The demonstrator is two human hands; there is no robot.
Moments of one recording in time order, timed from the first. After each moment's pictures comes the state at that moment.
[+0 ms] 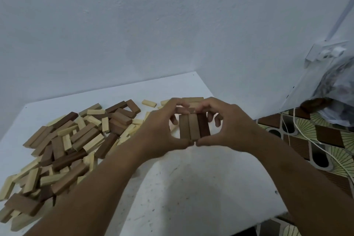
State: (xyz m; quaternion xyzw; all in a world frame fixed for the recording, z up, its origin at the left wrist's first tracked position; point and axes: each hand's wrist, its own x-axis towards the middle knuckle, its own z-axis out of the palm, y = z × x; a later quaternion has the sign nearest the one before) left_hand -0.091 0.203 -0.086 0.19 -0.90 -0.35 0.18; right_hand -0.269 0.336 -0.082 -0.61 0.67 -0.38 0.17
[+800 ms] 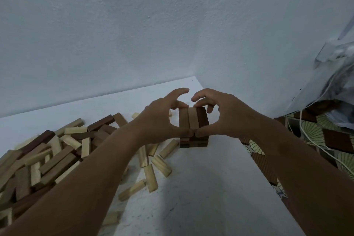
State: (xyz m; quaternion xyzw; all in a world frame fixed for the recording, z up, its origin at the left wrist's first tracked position) left_hand -0.160 0.126 -0.090 0.23 -0.91 -0.33 0.09; right_hand -0.340 0.259 -0.094 -0.60 0.72 -0.30 0.19
